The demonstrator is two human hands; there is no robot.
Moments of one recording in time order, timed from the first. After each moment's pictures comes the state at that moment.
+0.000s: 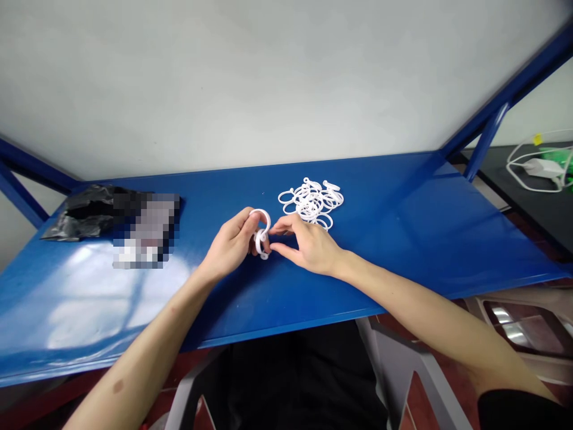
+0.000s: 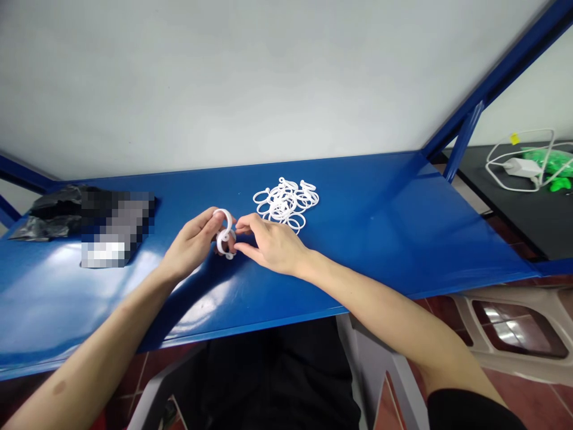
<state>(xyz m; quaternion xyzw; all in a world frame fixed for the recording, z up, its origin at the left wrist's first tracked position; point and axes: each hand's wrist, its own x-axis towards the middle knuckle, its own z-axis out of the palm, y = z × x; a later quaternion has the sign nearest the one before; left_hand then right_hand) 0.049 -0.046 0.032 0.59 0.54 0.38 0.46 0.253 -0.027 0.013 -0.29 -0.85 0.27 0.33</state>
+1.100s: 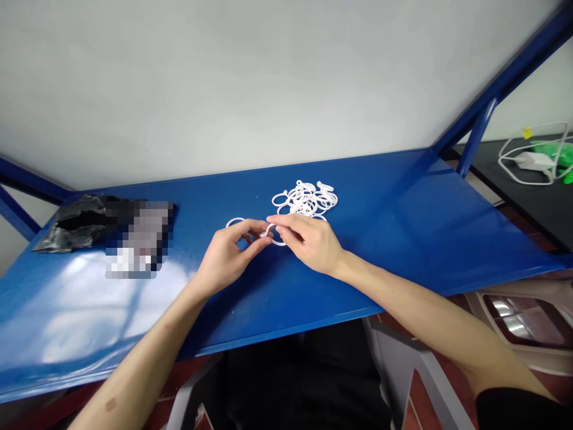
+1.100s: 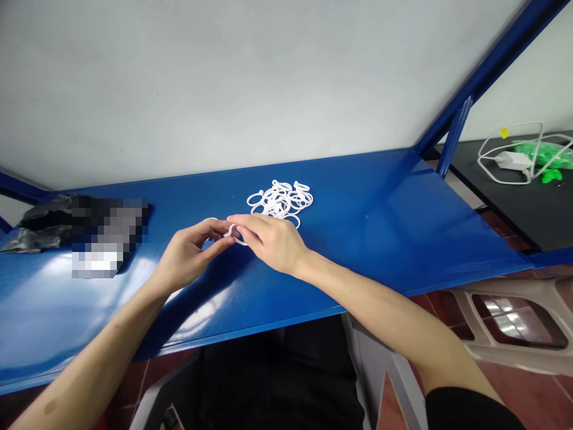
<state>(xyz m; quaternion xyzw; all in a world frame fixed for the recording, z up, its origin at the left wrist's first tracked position) 0.048 -0.054 0.034 0.70 0.53 0.36 0.31 0.256 -0.029 0.023 -0.32 -0.83 0.17 0.43</state>
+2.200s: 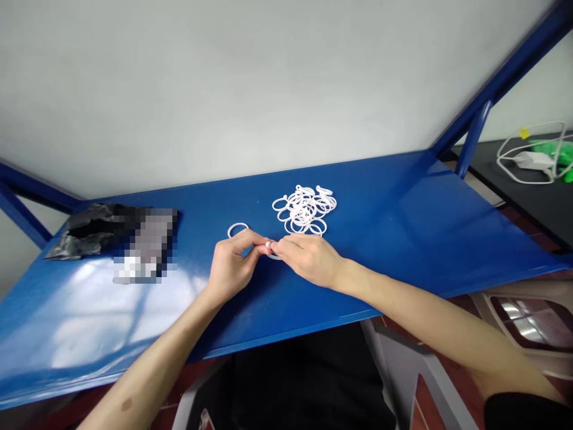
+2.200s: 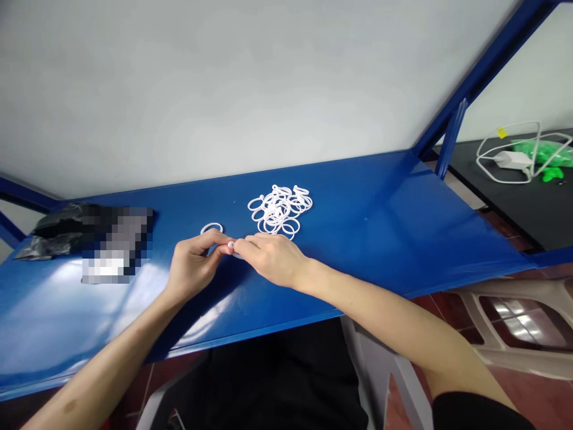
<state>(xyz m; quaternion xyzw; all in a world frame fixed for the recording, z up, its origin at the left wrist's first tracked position) 0.058 -0.058 0.023 0.75 0.48 0.42 0.21 0.255 -0.036 0.012 -0.24 -0.91 0.04 0.35</state>
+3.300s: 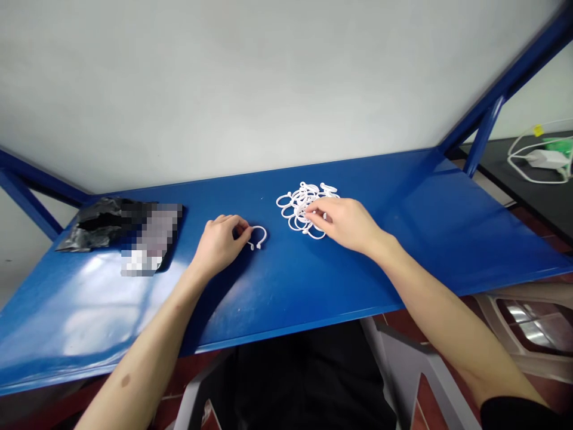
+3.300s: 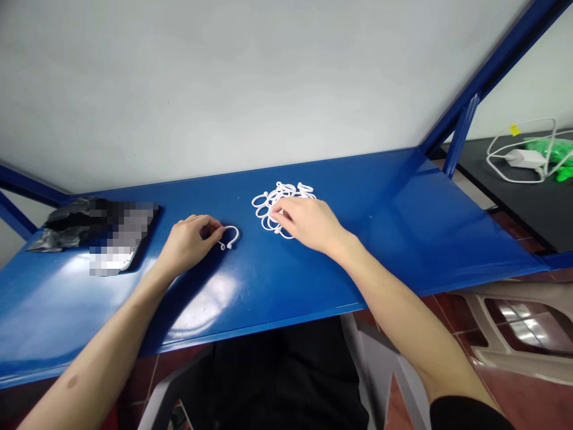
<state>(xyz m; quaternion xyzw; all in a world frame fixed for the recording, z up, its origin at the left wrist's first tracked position) 0.014 -0.026 0.015 0.75 0.63 0.20 0.07 0.308 -0.001 0.051 -0.41 -0.87 0.12 0.26</state>
